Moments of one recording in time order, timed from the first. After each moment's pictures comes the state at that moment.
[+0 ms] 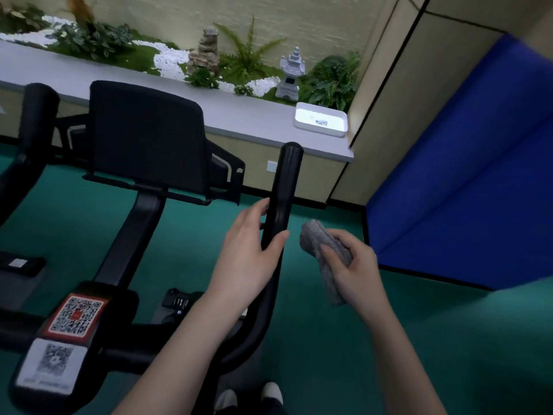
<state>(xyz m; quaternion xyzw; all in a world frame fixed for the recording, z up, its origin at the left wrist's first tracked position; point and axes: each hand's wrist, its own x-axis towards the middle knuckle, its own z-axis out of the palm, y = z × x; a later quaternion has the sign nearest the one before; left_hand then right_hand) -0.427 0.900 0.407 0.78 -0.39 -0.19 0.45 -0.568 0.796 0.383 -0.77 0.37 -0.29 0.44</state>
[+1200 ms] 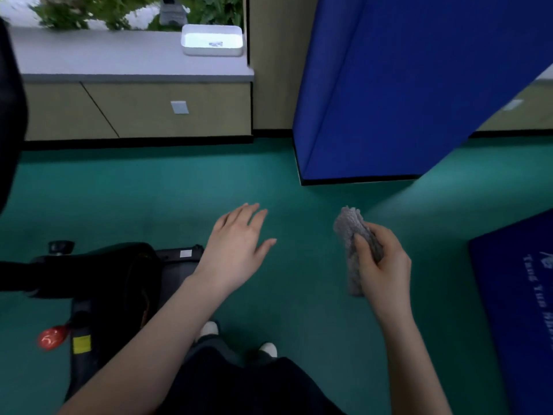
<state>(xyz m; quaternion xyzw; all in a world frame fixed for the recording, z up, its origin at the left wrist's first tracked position) -0.757 0.858 0.325 0.73 -0.66 -0.10 0.10 -0.978 0.812 0.345 -0.67 0.58 -0.36 0.29</state>
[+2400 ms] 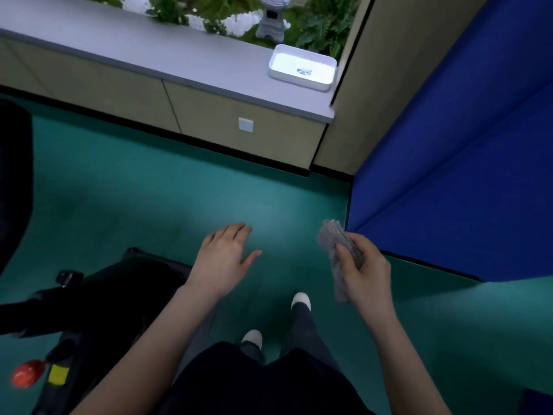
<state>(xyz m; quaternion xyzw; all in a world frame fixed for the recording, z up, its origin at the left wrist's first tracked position) -0.577 0.680 0.287 0.85 -0.48 -0.17 0.09 -0.769 0.546 0.321 -0.77 0.45 -0.24 0.39</state>
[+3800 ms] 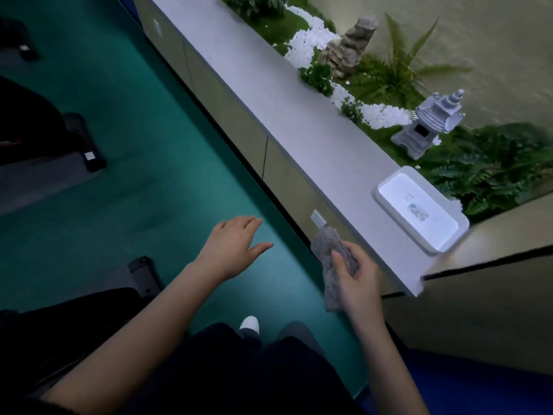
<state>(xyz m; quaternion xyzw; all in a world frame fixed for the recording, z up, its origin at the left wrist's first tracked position) -0.242 0.418 0.278 0.96 -0.22 -0.16 0.11 -0.340 0.216 0.311 -0.82 0.22 -0.08 0.53</state>
